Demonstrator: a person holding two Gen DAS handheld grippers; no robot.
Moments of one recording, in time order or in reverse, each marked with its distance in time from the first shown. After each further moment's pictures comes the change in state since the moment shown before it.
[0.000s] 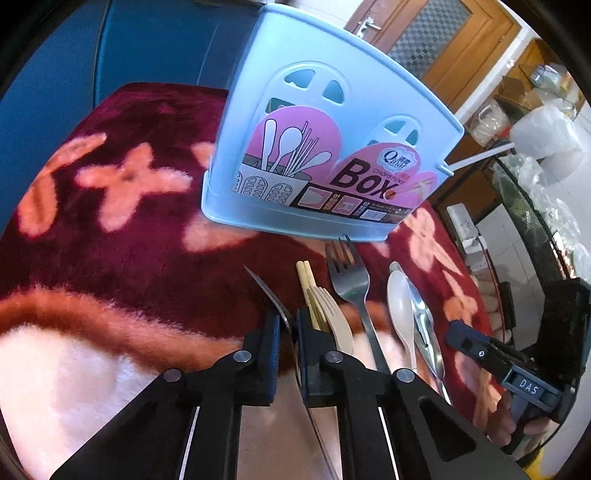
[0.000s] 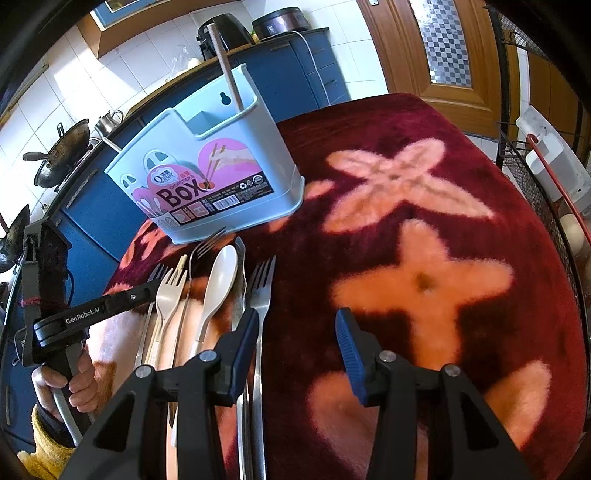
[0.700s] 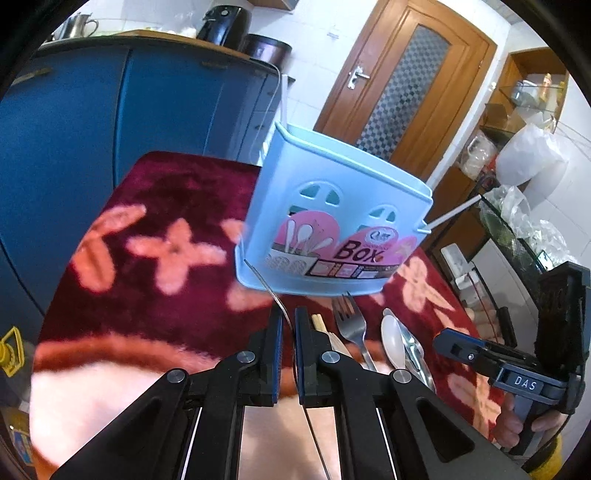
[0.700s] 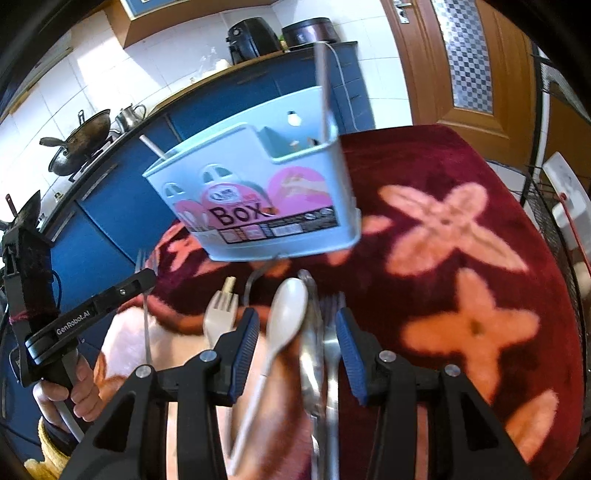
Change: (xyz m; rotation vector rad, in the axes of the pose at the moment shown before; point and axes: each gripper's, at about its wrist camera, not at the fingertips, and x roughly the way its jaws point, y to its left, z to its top) left arm -0.063 0.012 0.007 0.050 -0.227 0.028; right arm 0.000 0.060 0.025 -0.091 -0.035 0.030
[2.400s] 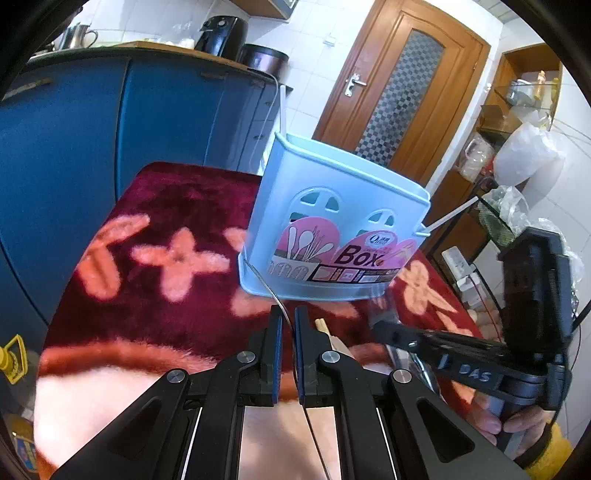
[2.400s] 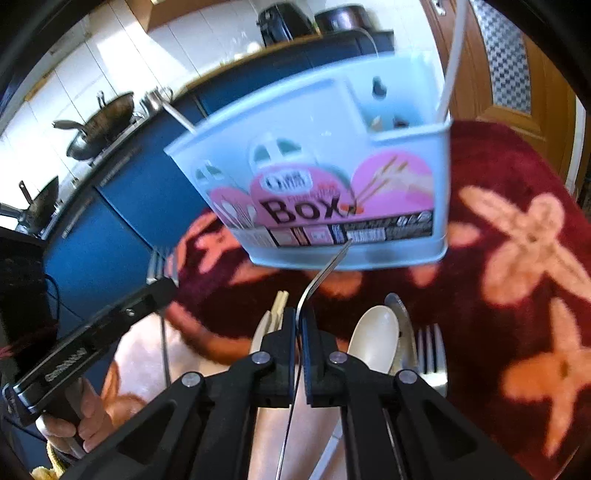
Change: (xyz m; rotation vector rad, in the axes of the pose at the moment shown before) left arm -0.006 -0.006 -0.005 0.026 -0.041 0.012; right arm 0.040 0.031 0.011 -0.042 -0.001 0.107
